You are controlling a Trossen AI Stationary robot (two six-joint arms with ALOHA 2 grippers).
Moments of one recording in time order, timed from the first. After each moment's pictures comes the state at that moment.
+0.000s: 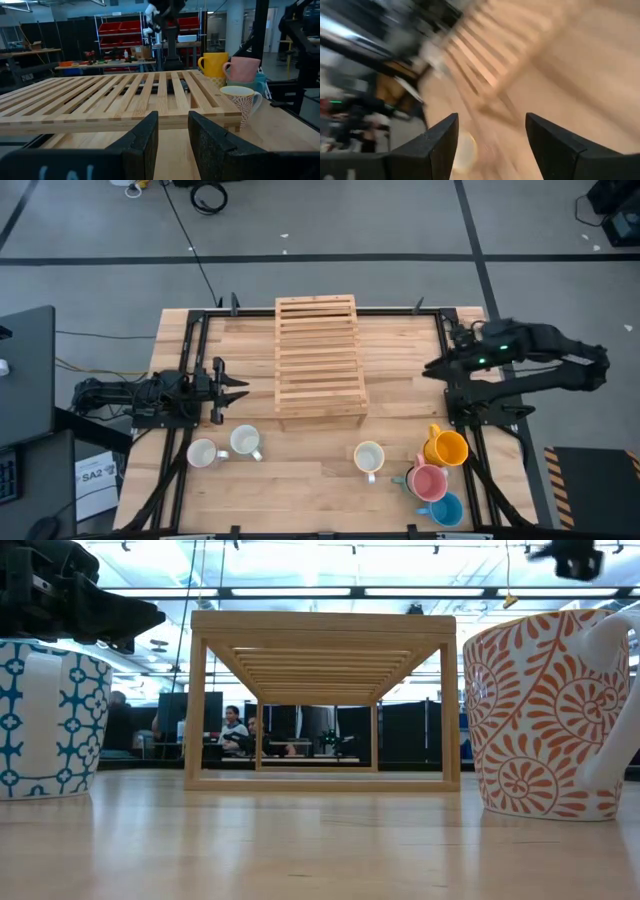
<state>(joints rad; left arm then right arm) -0.05 0.01 0.01 0.09 -0.14 0.06 -0.02 0.62 1.03 -1.02 -0.03 0.85</state>
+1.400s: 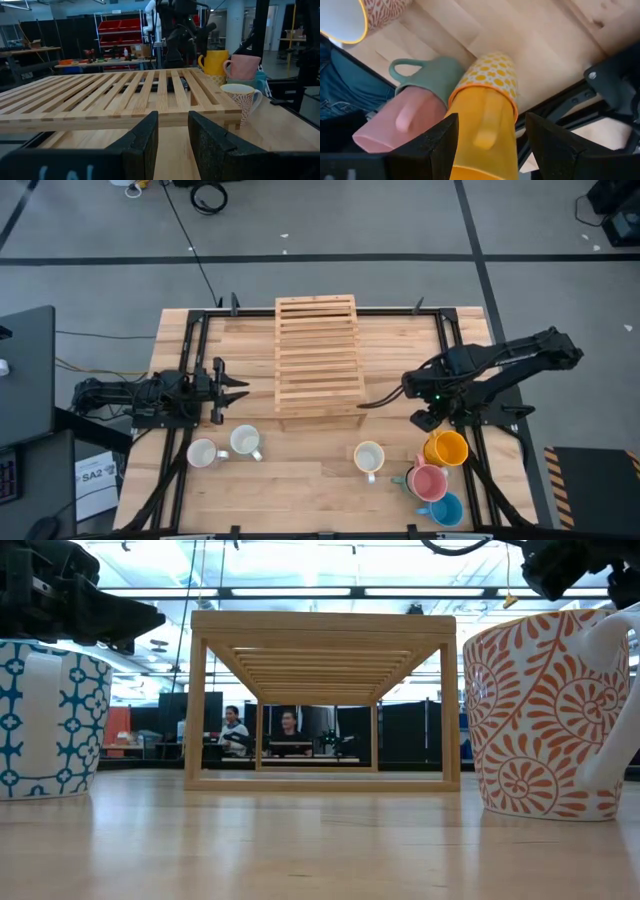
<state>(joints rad) -0.05 0.01 0.01 0.08 -0.14 0.06 0.18 1.16 1.06 -1.39 -0.44 1.07</state>
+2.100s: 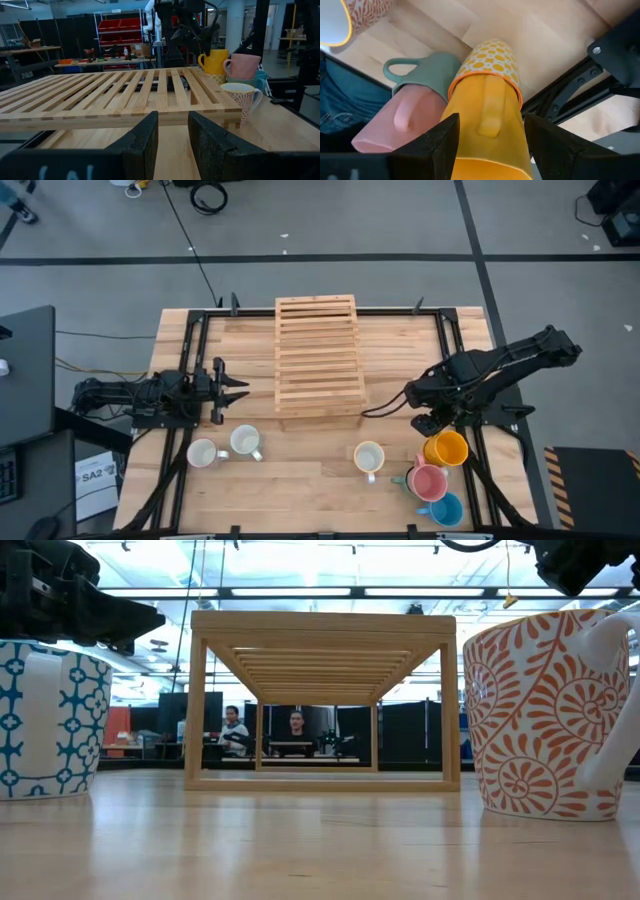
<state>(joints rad) -0.05 0.01 0.01 0.08 -0.14 0.06 0.27 1.16 1.06 -1.39 -0.41 1.26</state>
